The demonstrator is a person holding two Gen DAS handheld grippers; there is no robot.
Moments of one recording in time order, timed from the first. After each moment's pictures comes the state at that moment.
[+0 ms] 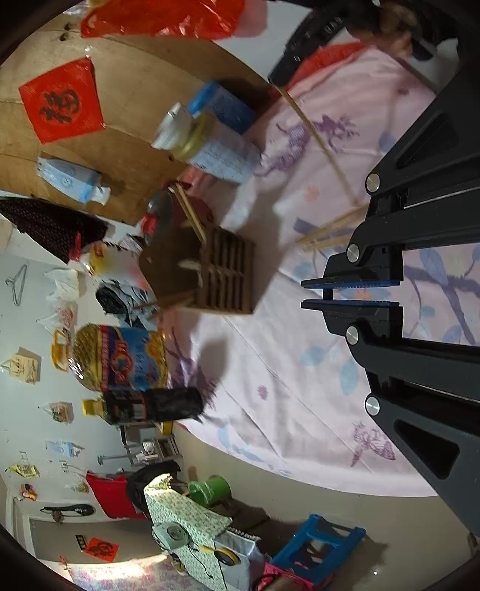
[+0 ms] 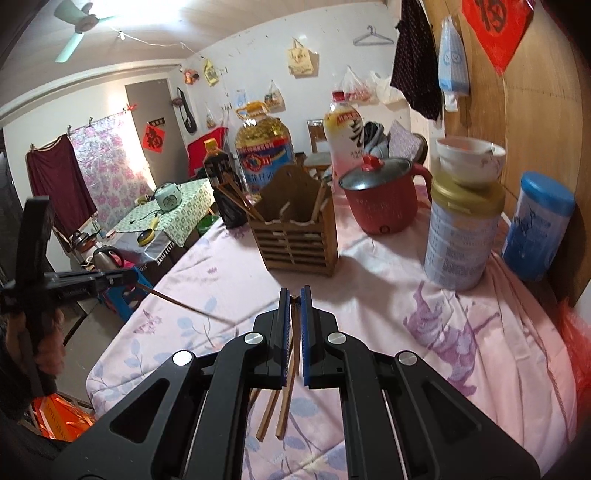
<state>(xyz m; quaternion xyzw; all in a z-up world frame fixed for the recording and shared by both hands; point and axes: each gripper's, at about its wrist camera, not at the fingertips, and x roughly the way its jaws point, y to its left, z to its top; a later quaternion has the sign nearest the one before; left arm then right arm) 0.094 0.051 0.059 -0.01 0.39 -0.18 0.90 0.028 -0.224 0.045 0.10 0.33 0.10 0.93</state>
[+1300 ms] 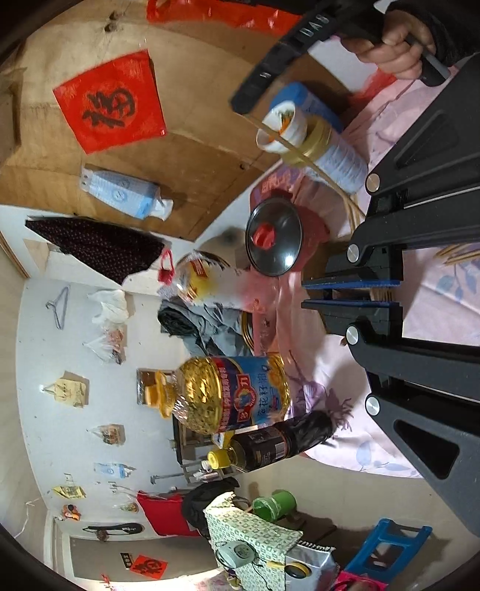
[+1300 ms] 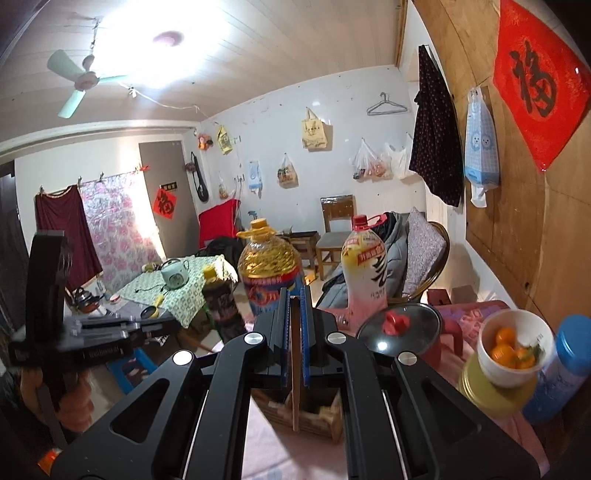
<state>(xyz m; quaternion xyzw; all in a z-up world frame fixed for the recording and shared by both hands) 0.251 -0.010 0.168 0.00 0.31 -0.20 0.93 0.214 -0.232 0.150 0.11 0.20 0.11 0.97</state>
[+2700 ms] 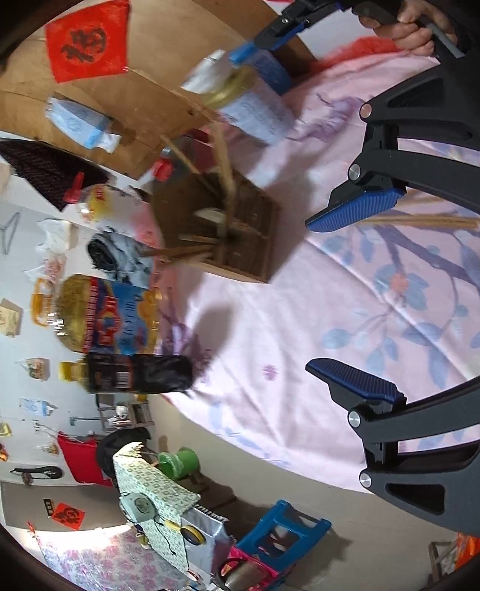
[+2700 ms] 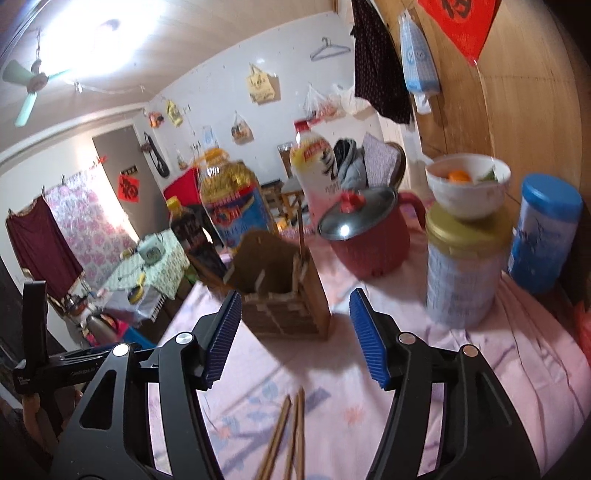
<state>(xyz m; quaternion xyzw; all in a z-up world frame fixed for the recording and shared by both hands) 0.159 0.050 0.040 -0.04 0.44 -0.10 0.89 0.108 -0.243 0.043 0.17 0.32 0.04 0.93</state>
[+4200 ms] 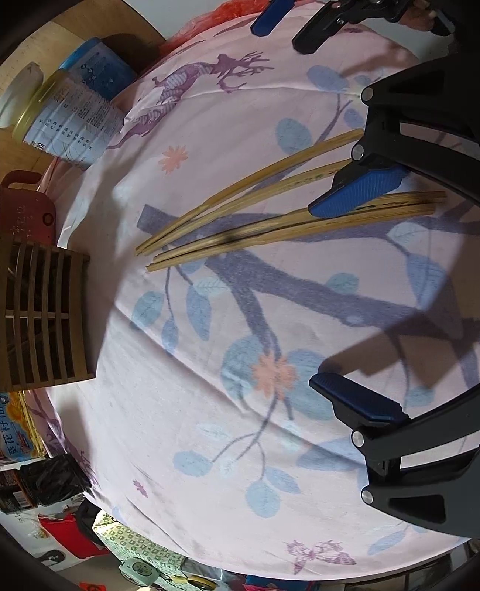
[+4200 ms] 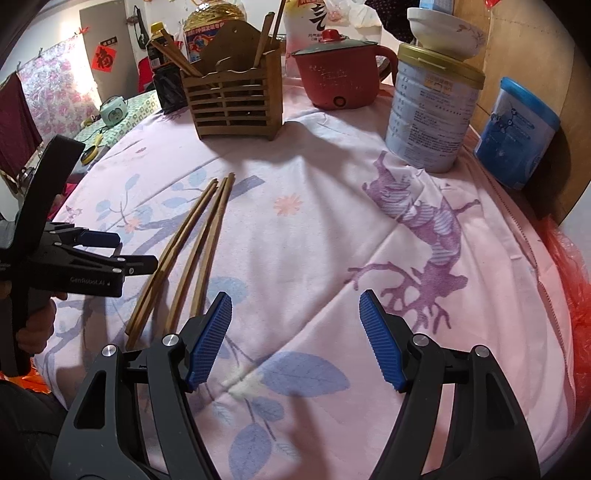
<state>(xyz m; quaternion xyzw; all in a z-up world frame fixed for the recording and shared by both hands) 0.123 -0.033 -0.119 0.07 0.56 -0.18 0.80 0.007 -0.223 -0.079 0.03 0.50 0.01 0.87</state>
